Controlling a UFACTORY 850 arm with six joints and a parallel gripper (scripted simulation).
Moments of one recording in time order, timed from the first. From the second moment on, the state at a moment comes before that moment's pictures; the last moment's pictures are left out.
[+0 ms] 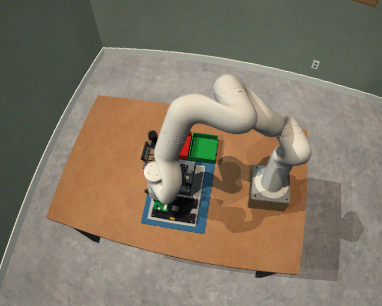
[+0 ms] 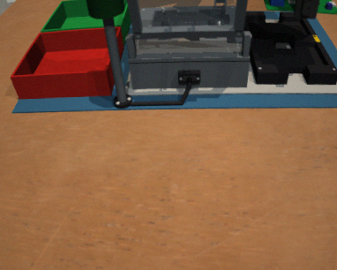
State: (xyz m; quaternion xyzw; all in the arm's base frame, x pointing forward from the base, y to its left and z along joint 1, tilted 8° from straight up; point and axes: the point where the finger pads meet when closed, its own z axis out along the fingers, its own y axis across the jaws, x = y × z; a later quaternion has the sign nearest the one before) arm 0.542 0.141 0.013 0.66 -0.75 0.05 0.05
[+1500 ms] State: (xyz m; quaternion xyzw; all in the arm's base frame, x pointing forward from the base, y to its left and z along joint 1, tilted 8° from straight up) arm 0.541 0.140 0.014 0.68 -0.73 0.04 0.05
